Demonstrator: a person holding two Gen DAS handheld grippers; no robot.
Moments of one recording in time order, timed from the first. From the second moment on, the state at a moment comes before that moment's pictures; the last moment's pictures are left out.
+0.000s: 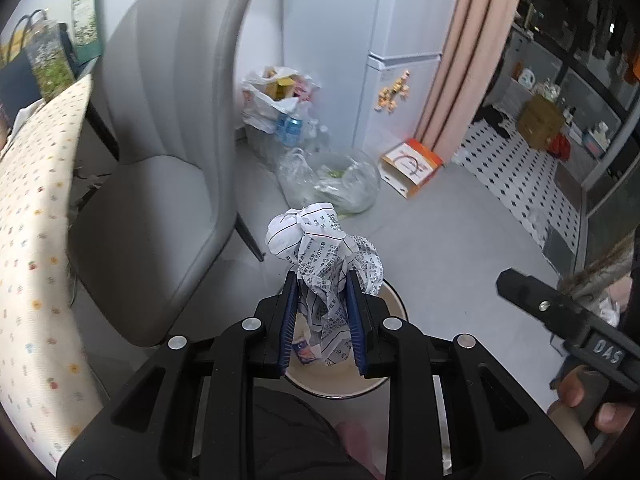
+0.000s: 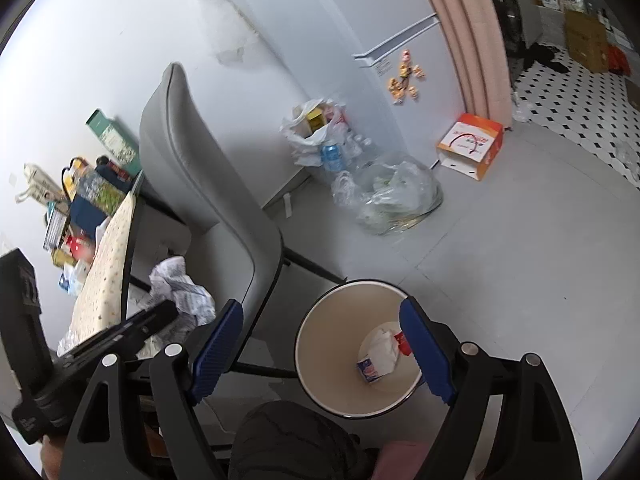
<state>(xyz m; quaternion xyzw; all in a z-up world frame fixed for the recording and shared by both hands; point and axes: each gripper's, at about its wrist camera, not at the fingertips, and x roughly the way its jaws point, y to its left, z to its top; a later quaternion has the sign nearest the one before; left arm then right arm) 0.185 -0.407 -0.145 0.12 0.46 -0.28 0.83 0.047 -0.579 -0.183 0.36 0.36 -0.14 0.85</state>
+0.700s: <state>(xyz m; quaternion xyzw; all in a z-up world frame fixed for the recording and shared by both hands) 0.176 -0.403 -0.117 0.08 0.45 -0.30 0.84 0.026 -0.597 -0.166 0.36 0.33 -0.16 0.86</state>
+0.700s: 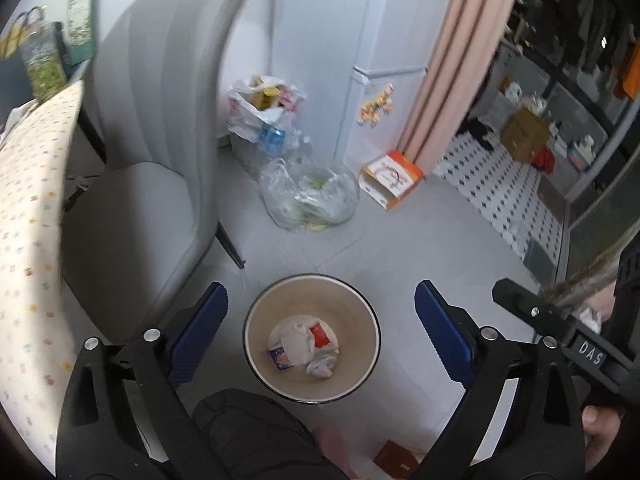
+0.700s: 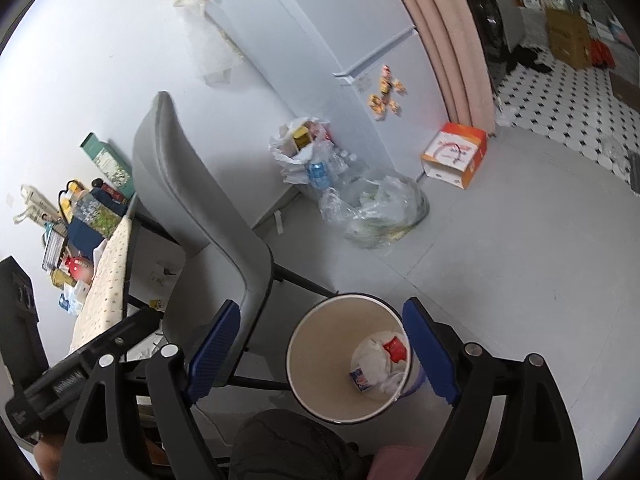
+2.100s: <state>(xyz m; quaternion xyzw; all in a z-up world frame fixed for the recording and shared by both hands) 0.122 -0.073 0.000 -0.08 0.30 -0.13 0.94 0.084 -0.317 -0.018 0.17 0.30 0.06 0.94</state>
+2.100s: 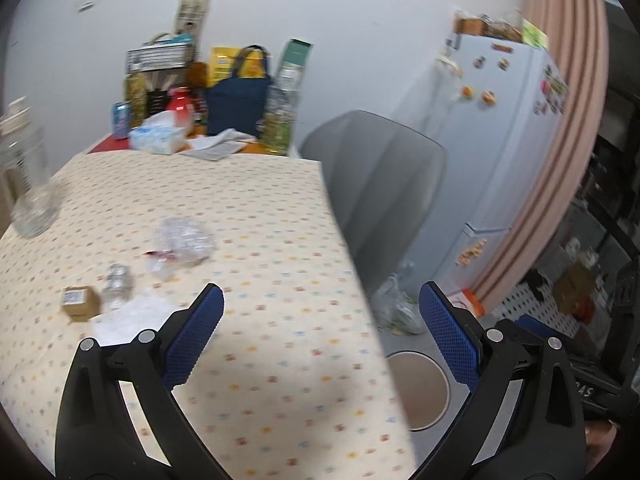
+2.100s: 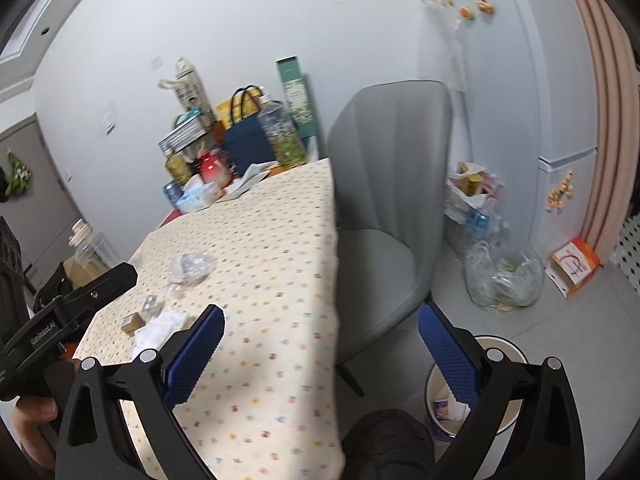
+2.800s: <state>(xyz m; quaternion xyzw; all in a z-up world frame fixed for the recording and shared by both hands) 0.121 0.067 -0.038 -0.15 0.31 -0.01 0.94 0.134 -0.207 -0.040 0.13 0.36 0.12 0.91</state>
